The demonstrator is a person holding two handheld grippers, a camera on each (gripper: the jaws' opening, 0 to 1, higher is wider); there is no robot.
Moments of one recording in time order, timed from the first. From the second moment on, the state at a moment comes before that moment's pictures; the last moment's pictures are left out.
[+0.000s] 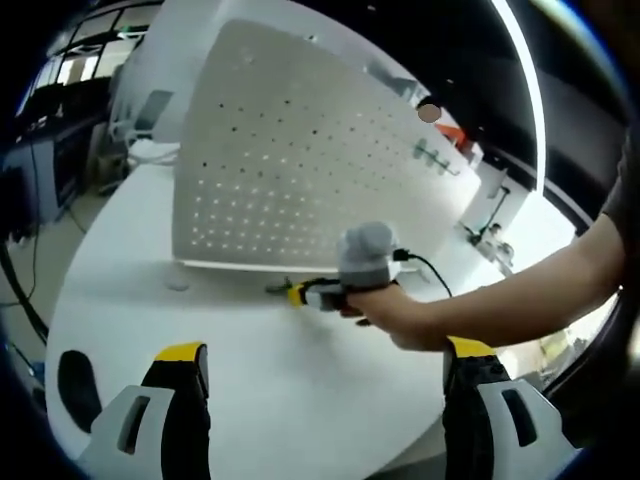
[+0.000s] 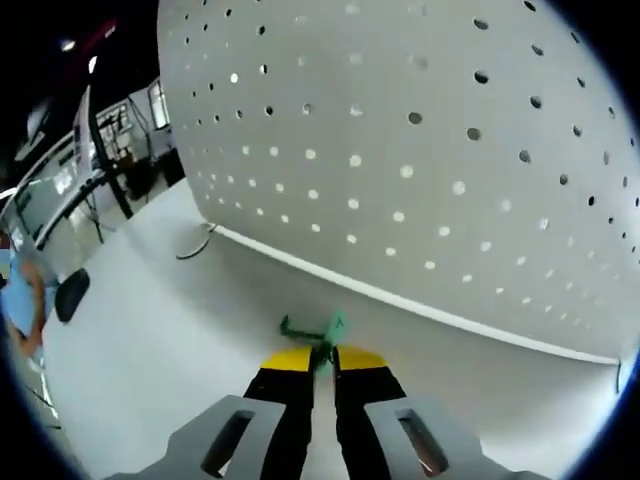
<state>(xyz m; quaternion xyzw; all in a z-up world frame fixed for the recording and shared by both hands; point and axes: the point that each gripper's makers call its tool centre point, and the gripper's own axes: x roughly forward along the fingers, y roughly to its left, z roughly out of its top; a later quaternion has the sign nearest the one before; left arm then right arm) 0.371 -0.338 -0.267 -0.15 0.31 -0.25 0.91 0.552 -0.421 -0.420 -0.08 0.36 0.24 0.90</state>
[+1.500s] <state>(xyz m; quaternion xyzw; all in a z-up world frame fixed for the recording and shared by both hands) 0.362 -0.354 -0.238 -0.13 0.28 -0.26 0.91 0.550 -0.450 -0.362 -0.10 0.30 0.25 0.91</state>
